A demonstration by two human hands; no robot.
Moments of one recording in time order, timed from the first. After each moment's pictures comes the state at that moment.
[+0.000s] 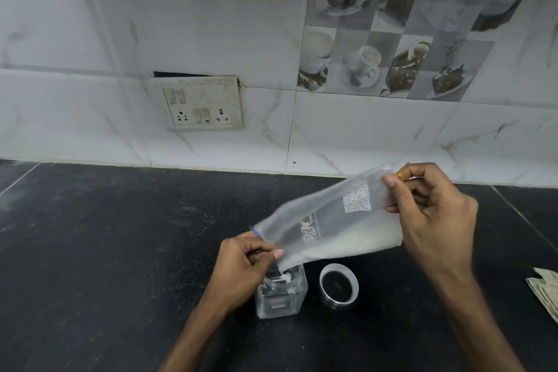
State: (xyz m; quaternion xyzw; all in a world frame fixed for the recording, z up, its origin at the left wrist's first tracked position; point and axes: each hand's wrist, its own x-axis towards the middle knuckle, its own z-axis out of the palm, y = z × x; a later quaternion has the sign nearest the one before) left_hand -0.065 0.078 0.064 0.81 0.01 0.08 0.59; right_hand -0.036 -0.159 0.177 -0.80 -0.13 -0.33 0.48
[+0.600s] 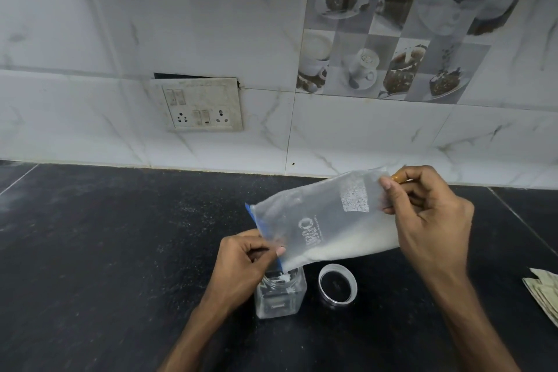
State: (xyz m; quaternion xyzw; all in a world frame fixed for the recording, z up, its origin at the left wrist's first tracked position) left_hand -0.070 0.076 0.074 0.78 0.00 0.11 0.61; right_hand -0.040 -0.160 0.178 -0.80 -0.13 -0.36 0.46
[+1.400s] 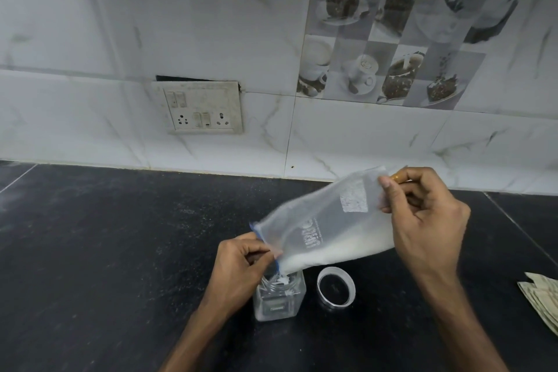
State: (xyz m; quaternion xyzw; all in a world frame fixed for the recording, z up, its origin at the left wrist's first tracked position) left_hand -0.075 0.077 0.078 0.79 0.00 0.11 0.60; right_hand -0.038 -0.150 0.175 -0.79 -0.13 -0.38 0.47
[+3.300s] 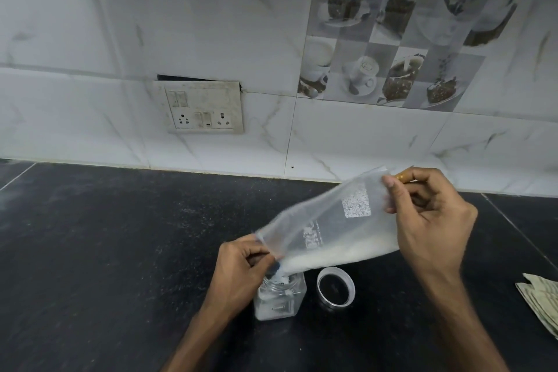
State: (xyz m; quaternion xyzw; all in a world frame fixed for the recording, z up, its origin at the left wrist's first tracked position) left_hand -0.075 0.078 0.070 0.79 0.01 0.11 0.60; right_hand -0.041 -0.148 0.177 -0.76 -0.15 -0.40 0.49
